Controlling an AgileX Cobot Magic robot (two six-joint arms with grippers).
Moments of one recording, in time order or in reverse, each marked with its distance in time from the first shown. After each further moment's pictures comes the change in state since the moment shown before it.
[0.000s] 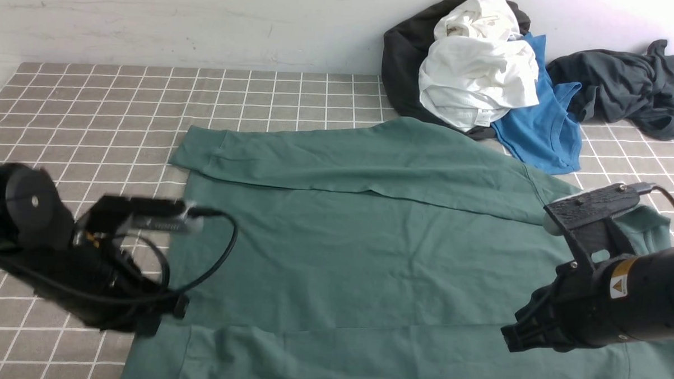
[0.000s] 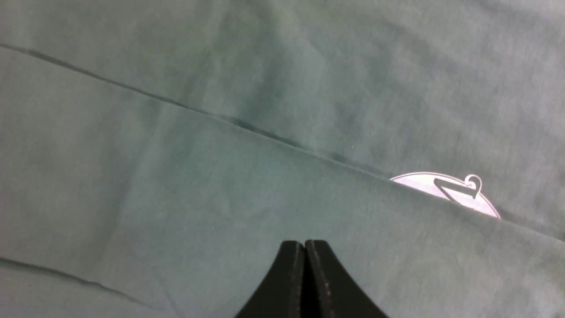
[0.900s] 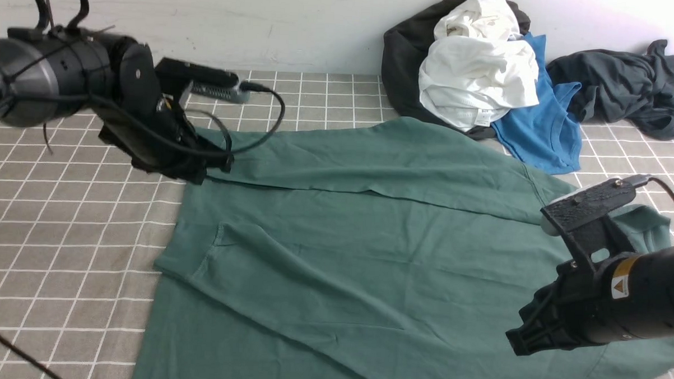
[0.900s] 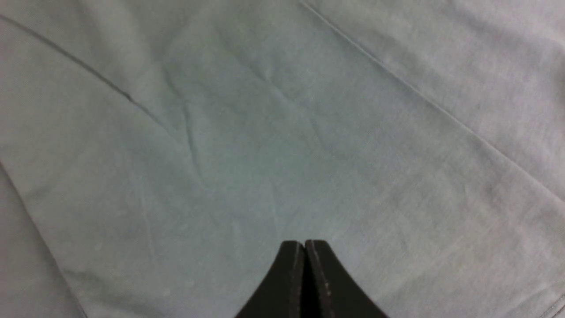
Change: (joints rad) right arm 0.000 0.000 0.000 -0.048 -0.005 -0.030; left arm 0.001 0.453 -0.720 0.295 0.056 -0.202
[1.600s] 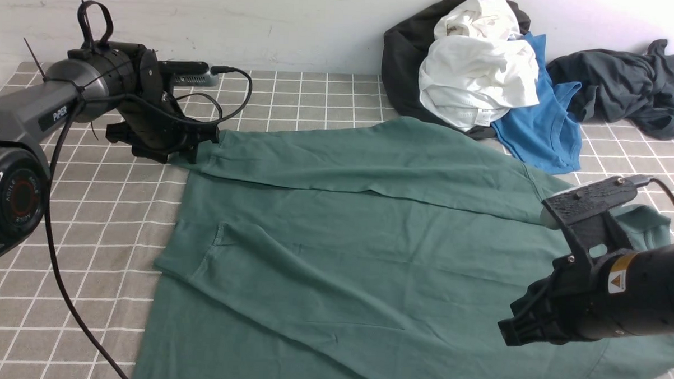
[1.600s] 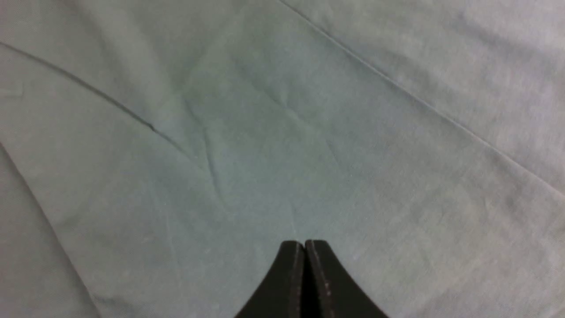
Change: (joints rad) right arm 0.000 0.000 0.000 0.064 -0.034 0.000; left arm 0.110 0.451 -0.465 -0.001 0.018 -0.147
